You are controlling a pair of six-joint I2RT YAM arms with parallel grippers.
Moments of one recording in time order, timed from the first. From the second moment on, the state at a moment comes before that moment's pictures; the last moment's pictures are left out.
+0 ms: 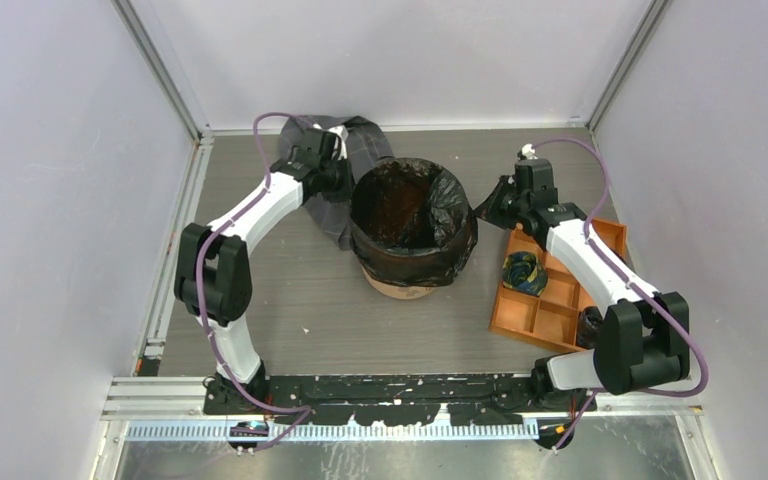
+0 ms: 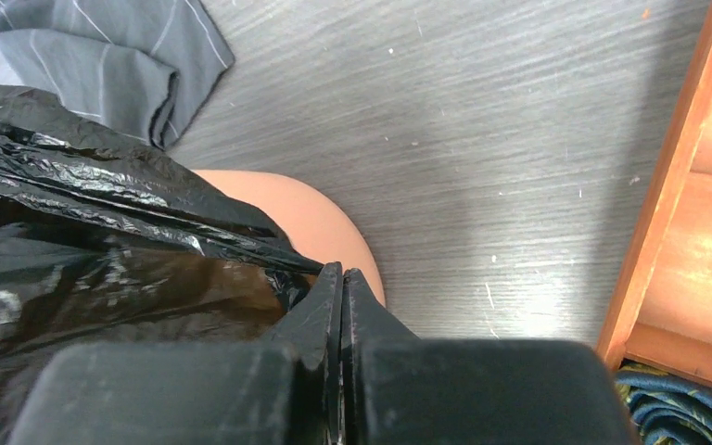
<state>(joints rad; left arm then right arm) -0.38 1.82 1.51 -0.48 0.19 -0.45 0.19 1.36 1.01 -0.33 -0.13 0.62</state>
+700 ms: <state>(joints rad) -0.38 1.76 1.38 -0.44 0.15 -0.48 0.19 1.28 1.12 -0.54 -0.03 0.61</state>
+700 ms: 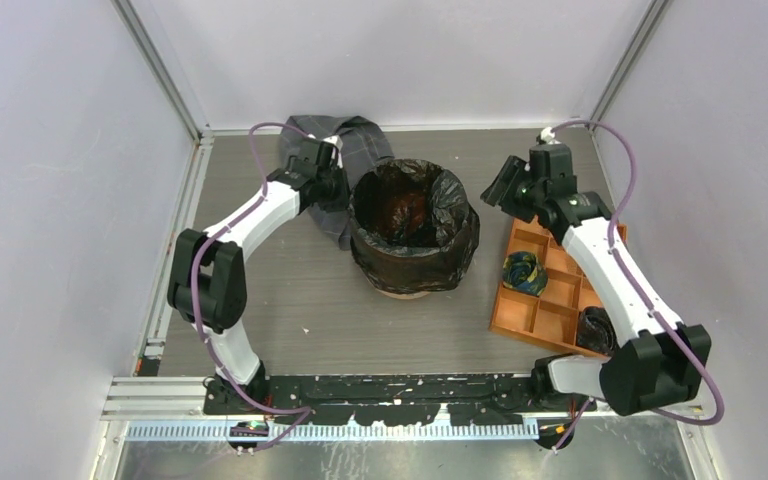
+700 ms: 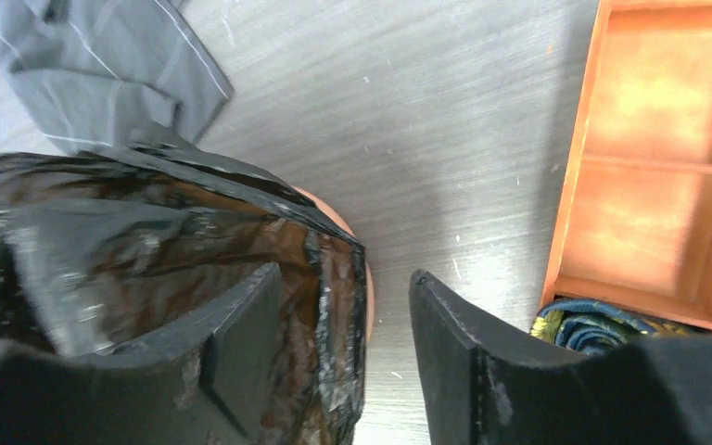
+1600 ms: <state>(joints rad) -0.38 1.76 1.33 -0.39 0.16 -0.50 0.73 1.72 1.81 -0.91 0.15 0.44</state>
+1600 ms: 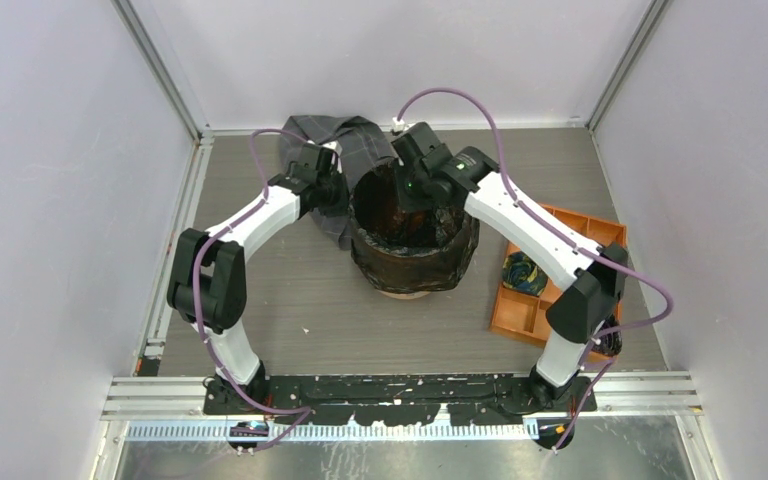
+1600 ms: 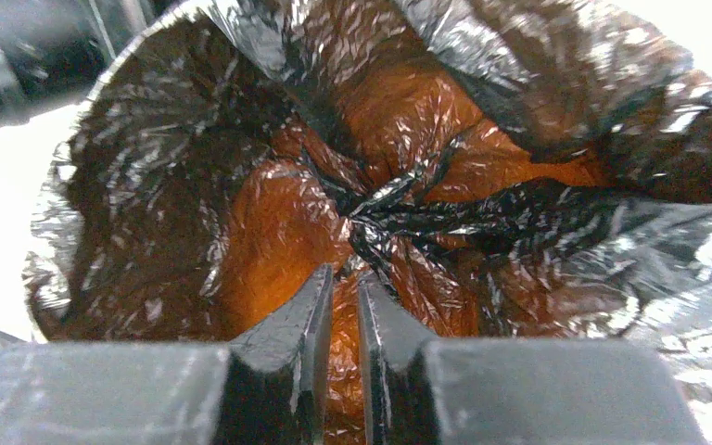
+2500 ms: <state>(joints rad) -0.37 1.76 1.32 -0.38 0.16 -0.50 0.75 1.78 1.57 -0.93 0.20 0.37</state>
